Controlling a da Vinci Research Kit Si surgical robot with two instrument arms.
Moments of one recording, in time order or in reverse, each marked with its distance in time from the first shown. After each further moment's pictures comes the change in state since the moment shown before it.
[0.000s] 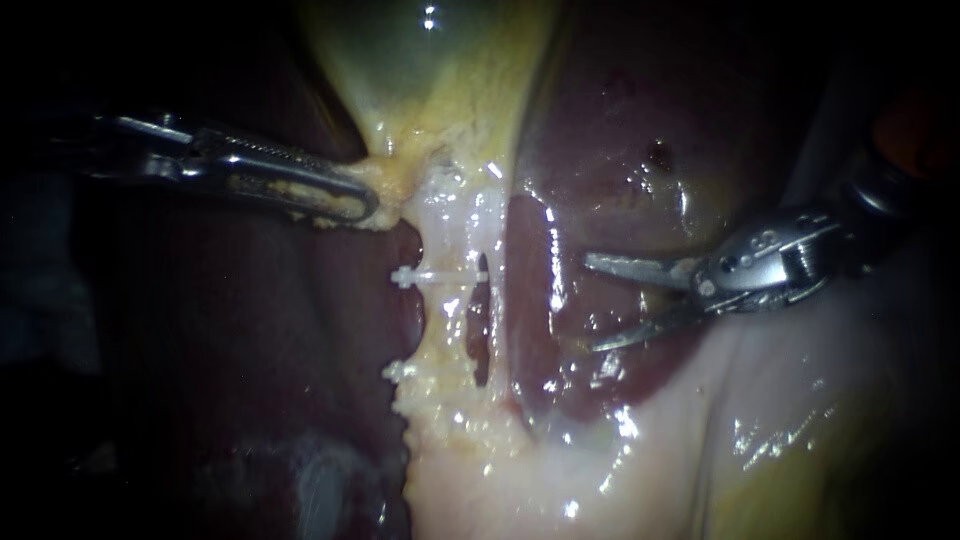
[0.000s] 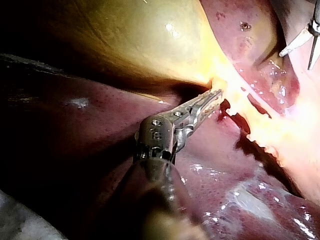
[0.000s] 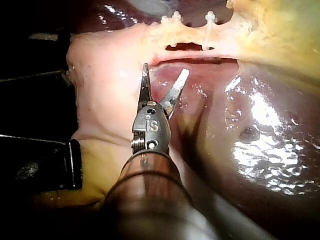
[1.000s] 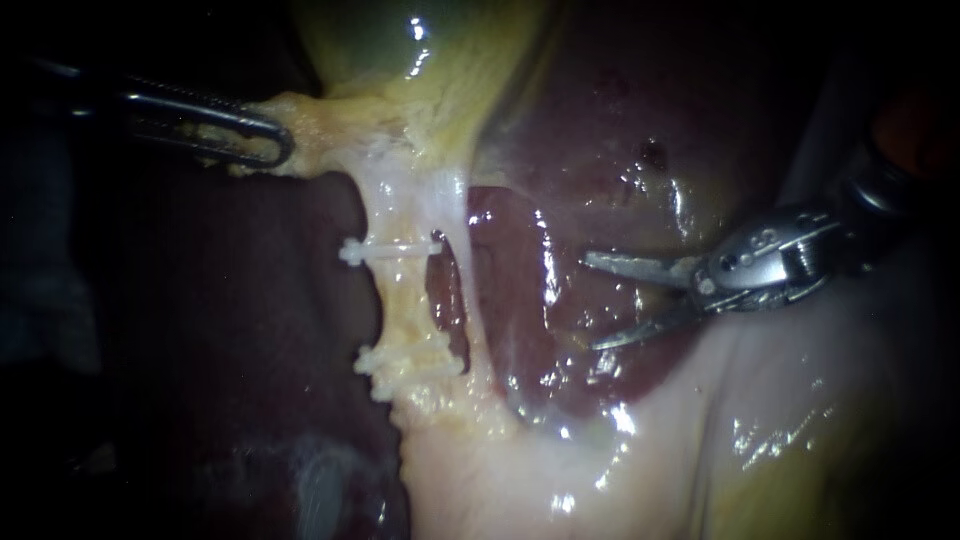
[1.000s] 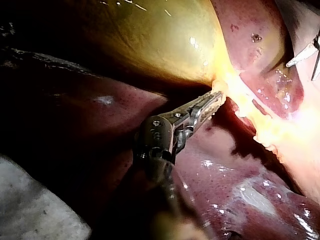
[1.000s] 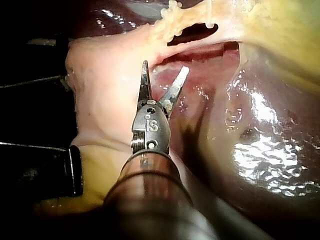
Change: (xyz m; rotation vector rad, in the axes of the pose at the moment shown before) right arm 0.001 0.000 0.002 0.056 0.013 0.039; left arm 0.003 0.002 -0.010 0.026 0.026 -0.022
